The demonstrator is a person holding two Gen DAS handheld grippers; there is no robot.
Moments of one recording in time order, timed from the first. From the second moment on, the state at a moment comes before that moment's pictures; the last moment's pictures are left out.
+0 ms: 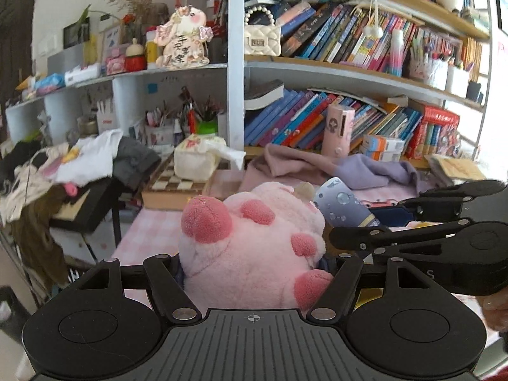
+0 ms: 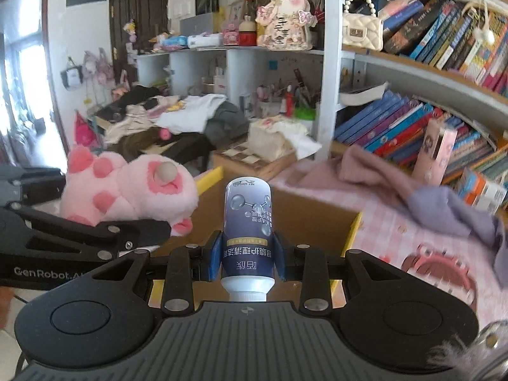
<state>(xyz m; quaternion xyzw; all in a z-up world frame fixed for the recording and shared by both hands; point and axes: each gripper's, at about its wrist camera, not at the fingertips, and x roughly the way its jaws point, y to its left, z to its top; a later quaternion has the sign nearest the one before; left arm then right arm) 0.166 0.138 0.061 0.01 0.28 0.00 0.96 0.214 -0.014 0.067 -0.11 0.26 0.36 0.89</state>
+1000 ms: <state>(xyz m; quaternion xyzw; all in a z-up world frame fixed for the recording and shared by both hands) 0.320 0.146 -0.029 0.12 0.44 -0.03 0.89 0.317 0.062 -0.035 -0.29 0.37 0.31 0.83</state>
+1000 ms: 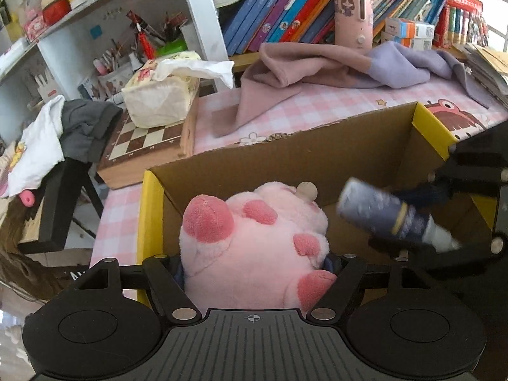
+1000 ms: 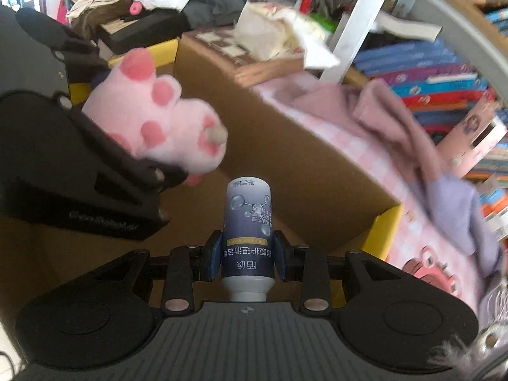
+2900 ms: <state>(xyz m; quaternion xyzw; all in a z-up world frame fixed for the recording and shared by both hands) 0.085 0.118 0.074 0.03 0.24 0.05 0.97 0.123 -0.066 0.085 -0.13 0.18 0.24 0.94</state>
